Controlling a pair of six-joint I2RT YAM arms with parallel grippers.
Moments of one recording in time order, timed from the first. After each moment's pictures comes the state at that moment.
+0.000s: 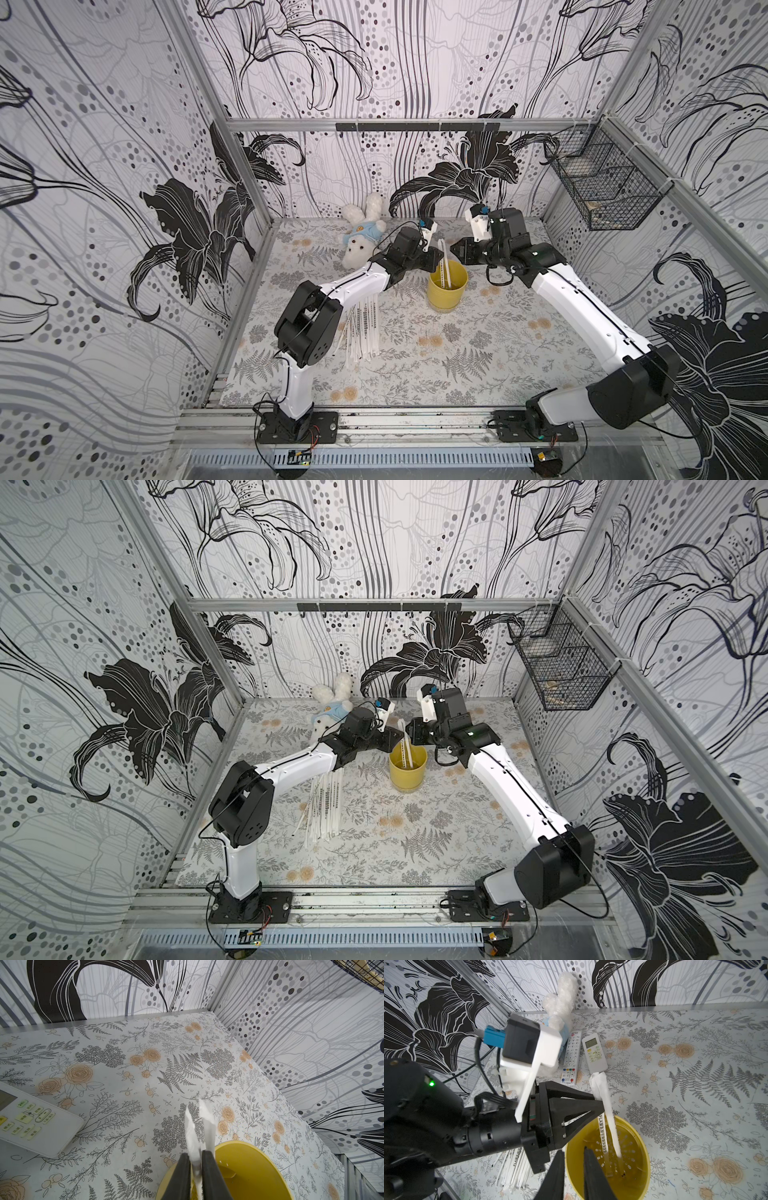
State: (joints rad) left arm -0.62 1.96 1.49 0.01 0.23 -0.37; right arm 0.40 1.43 1.41 -0.61 -0.22 0.31
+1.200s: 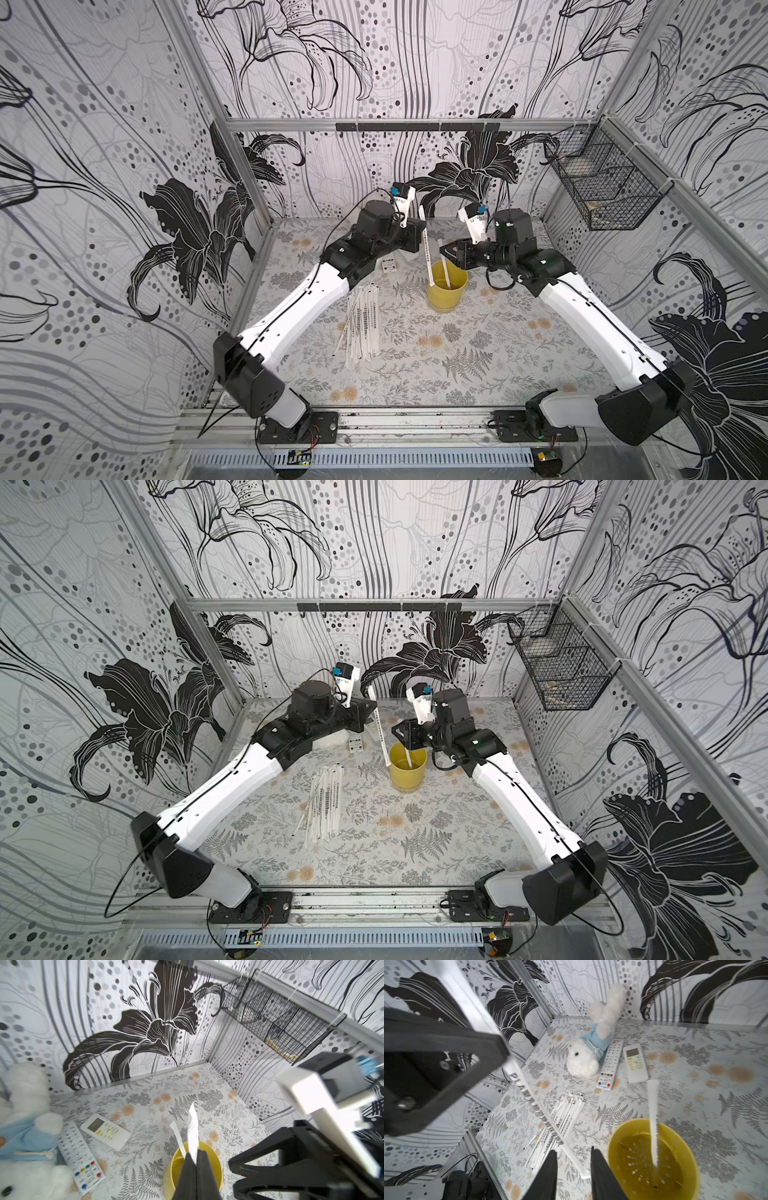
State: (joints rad) left arm -0.62 1.50 1.60 -0.39 0.06 -0.35; right arm 0.48 1.35 1.40 -0.57 -0.39 0.29
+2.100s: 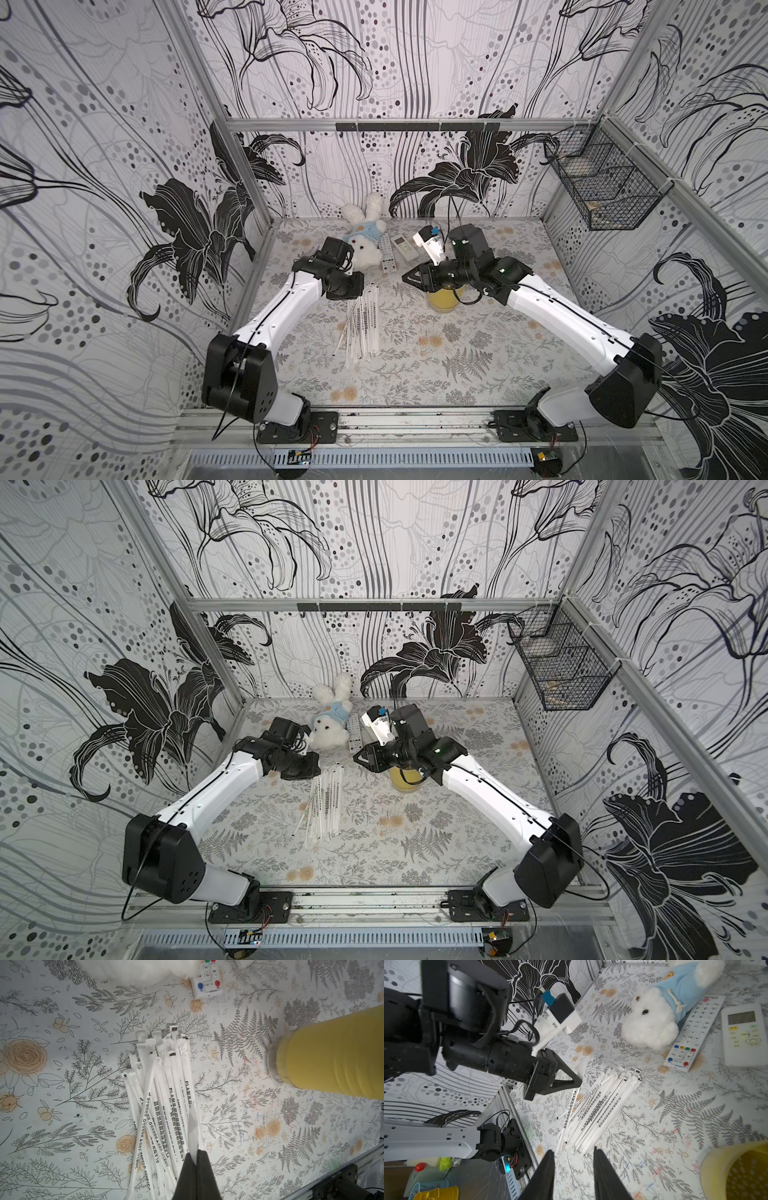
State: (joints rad) left arm -0.27 1.50 1.20 -0.84 0.23 -0.31; right arm 0.68 1.46 1.36 -0.50 -0.46 0.32
